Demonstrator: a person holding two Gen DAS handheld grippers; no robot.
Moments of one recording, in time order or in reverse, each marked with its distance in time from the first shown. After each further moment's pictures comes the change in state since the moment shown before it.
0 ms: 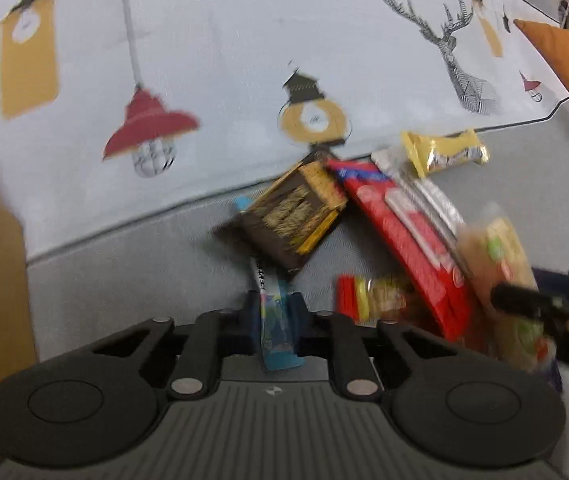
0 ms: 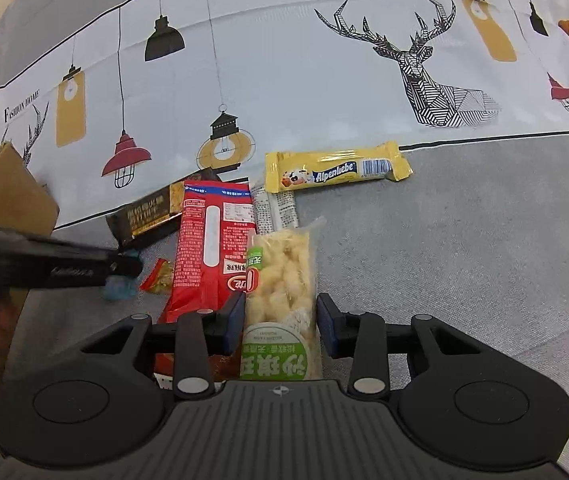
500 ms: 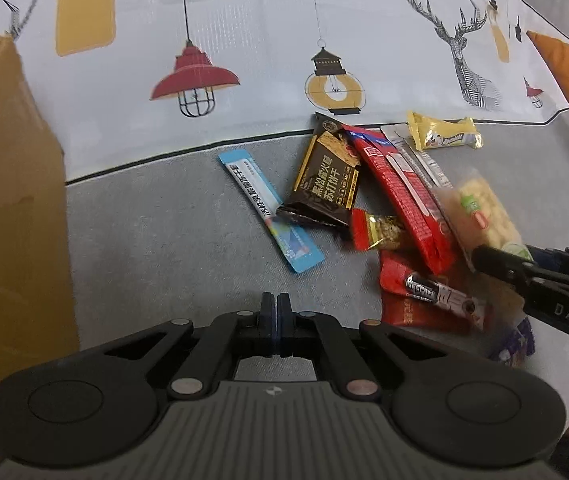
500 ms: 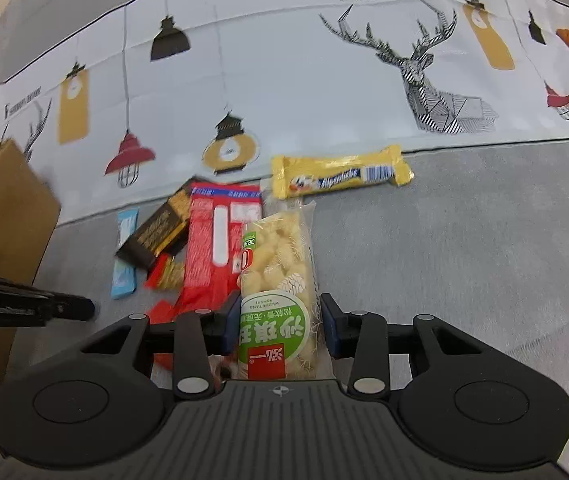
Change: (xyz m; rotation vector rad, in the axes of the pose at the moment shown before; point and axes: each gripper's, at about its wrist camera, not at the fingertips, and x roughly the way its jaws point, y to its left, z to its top) left arm -0.036 0.013 -0.033 -0.091 0.044 -0.019; right arm -0.008 0.011 -0.005 -0.017 0.007 -0.018
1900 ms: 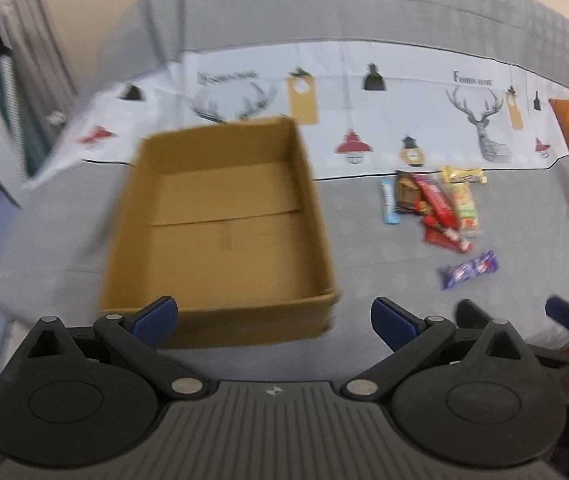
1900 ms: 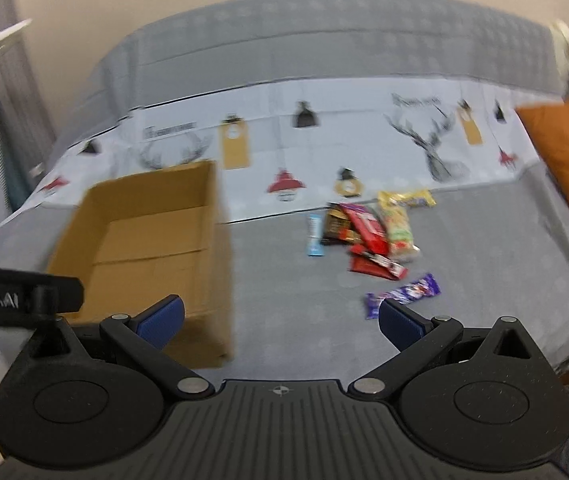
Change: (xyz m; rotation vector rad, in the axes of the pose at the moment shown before) left arm -0.339 0.045 -0.139 -0.114 -0.155 0.261; right arm -0.274 0.230 -0.079 0.016 -0.141 -0.082
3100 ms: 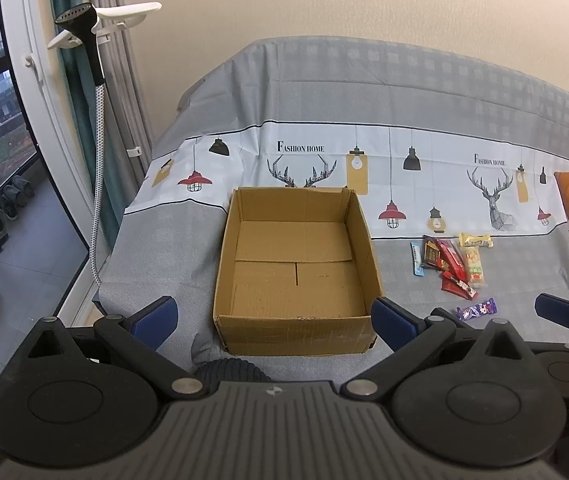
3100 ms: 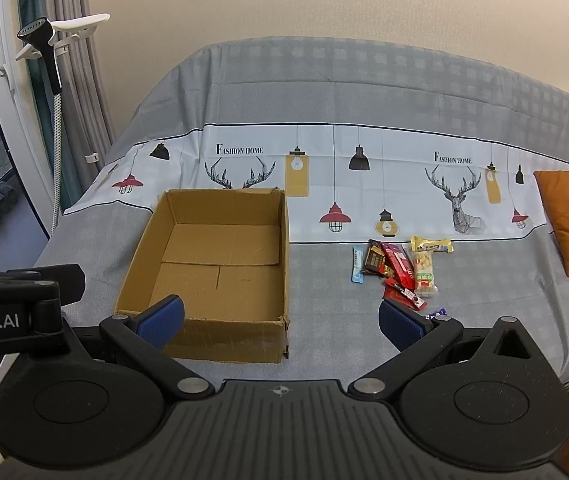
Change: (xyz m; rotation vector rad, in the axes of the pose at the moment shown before) left arm -0.183 0.104 -0.032 -0.094 -0.173 0.086; right arm -0.130 0.123 0.029 -0.182 -0.011 0.028
